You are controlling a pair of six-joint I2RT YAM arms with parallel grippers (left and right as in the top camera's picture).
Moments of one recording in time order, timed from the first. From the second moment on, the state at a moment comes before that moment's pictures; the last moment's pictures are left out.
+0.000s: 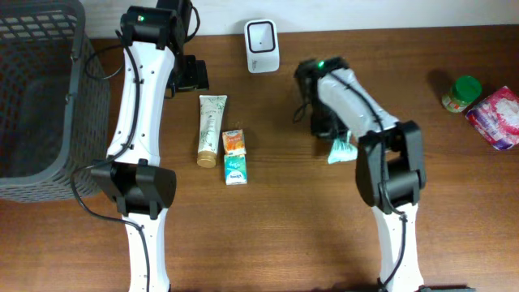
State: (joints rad) left arm -0.18 2.34 2.63 -1.69 -0.18 -0.30; right arm 0.29 2.35 1.99 -1.43 0.29 0.43
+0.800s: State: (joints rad) left arm -0.18 2.34 2.63 -1.69 -0.18 -0.30; right arm -0.06 2.33 1.69 -1.22 -0.76 0.13
